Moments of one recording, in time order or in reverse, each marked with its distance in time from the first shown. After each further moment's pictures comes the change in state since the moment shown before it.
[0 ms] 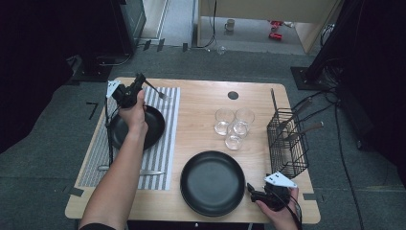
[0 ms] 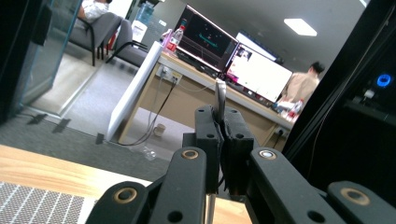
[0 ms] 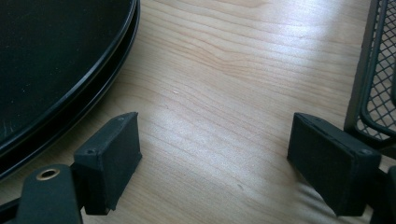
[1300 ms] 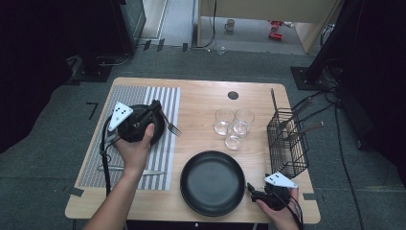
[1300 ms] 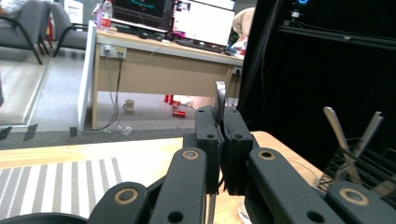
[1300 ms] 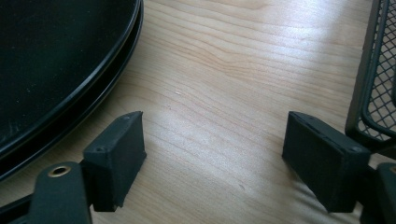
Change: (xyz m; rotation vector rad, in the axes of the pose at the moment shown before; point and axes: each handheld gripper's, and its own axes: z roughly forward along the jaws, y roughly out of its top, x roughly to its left) left arm -0.129 0.018 -0.126 0.201 -0.175 0.283; right arm 0.000 0.000 -0.001 -0.003 0.007 0.002
